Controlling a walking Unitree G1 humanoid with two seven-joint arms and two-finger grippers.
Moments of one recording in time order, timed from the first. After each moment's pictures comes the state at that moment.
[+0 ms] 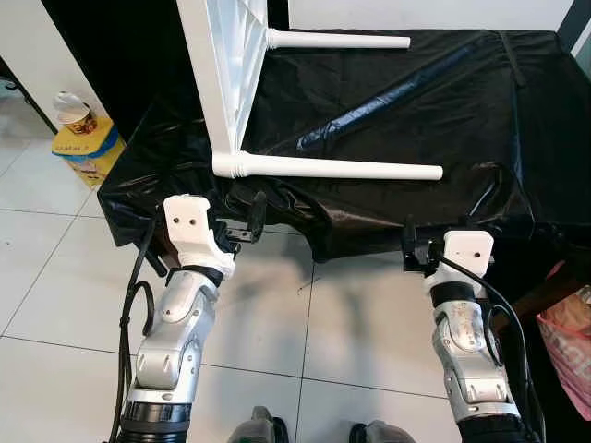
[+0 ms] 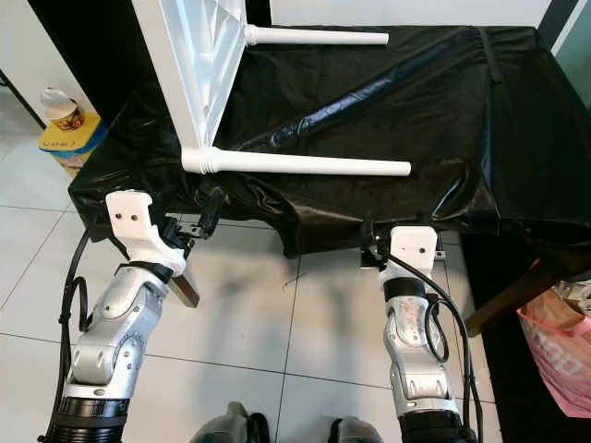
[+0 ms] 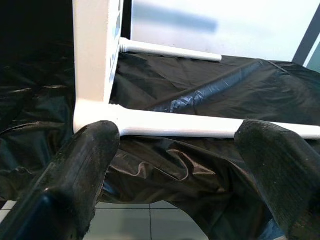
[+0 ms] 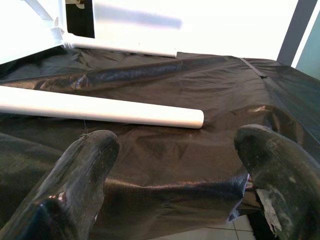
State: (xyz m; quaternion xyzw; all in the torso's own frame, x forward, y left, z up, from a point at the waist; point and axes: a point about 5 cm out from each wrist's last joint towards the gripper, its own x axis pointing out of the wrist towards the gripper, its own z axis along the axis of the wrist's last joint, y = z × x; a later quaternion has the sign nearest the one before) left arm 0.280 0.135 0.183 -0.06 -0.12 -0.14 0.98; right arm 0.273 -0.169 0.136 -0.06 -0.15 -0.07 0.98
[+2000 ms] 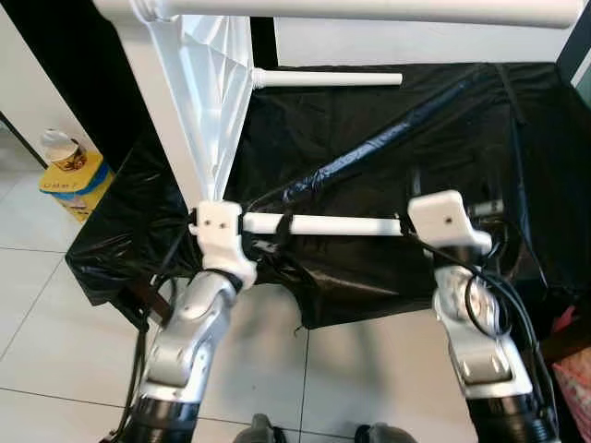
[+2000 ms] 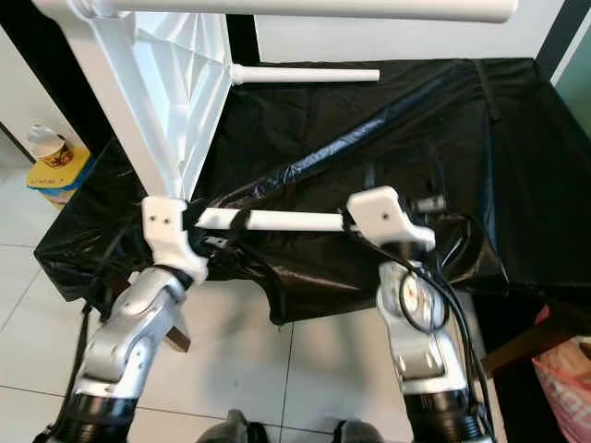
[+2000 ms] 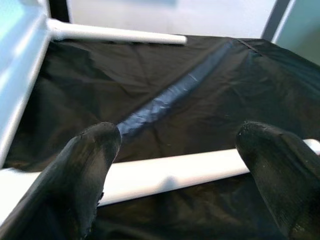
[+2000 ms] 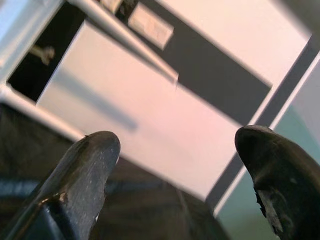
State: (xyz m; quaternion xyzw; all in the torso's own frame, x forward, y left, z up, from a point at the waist) left arm 0.288 0.103 0.176 -0.06 -0.05 -0.22 0.97; right arm 0.271 -0.127 0.224 -0.32 -0.32 -0.09 0.88
